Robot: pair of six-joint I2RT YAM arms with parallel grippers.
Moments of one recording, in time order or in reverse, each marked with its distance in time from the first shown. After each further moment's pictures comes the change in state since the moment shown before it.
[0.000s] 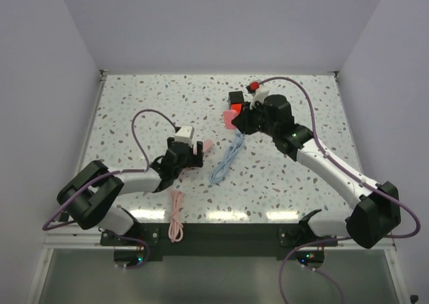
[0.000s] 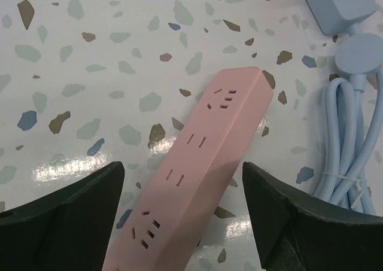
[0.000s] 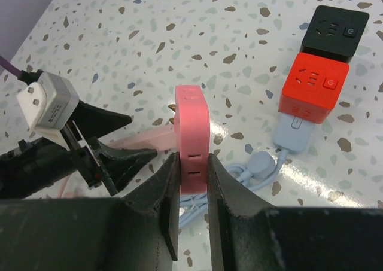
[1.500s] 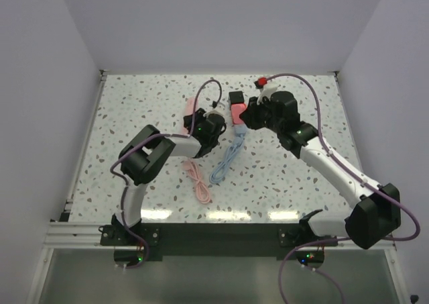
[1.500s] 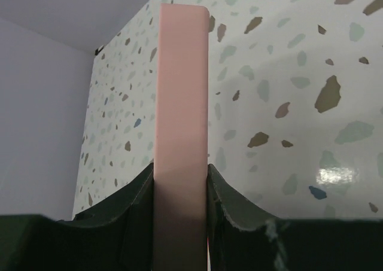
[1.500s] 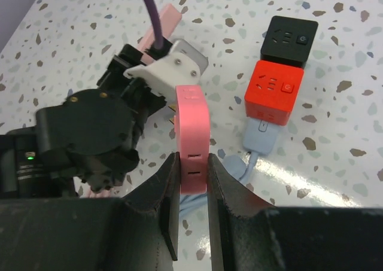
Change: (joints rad) left arm -0.013 0.564 0.642 -0.052 -0.675 0.758; right arm -0.058 0.002 0.010 -0.001 0.021 -0.023
